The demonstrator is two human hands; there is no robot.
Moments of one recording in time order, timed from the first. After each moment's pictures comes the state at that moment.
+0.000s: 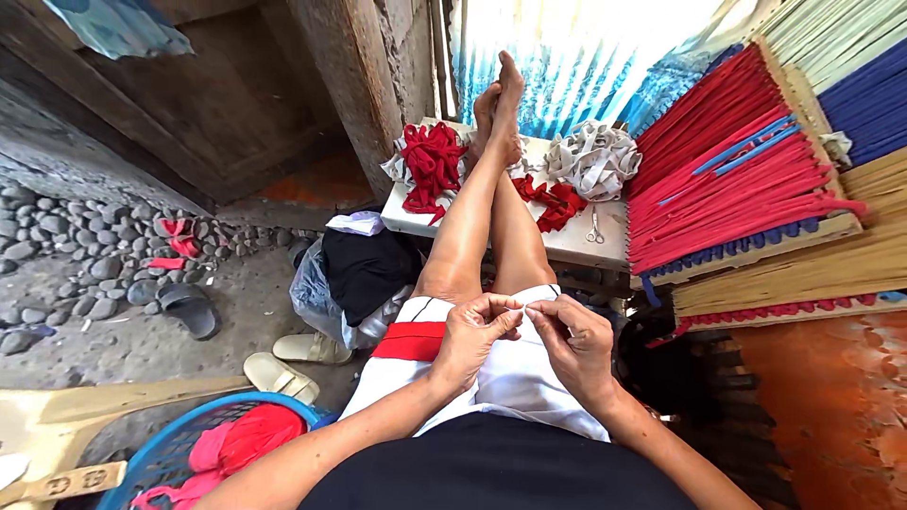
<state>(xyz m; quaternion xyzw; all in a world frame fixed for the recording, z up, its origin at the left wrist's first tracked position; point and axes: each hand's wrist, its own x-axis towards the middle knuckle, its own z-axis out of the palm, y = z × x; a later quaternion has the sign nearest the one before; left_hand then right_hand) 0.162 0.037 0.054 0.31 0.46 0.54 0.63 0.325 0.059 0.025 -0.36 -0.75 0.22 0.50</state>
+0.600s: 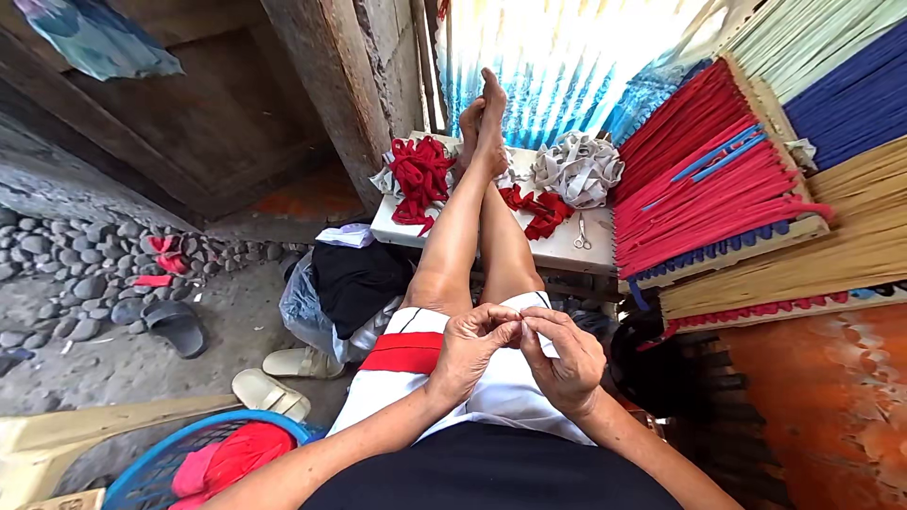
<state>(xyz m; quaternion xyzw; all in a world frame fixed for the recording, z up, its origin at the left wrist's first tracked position) 0.182 0.030 0.125 0.33 0.48 0.56 0.60 0.323 0.056 0.013 -0.29 -0.77 0.05 0.57</state>
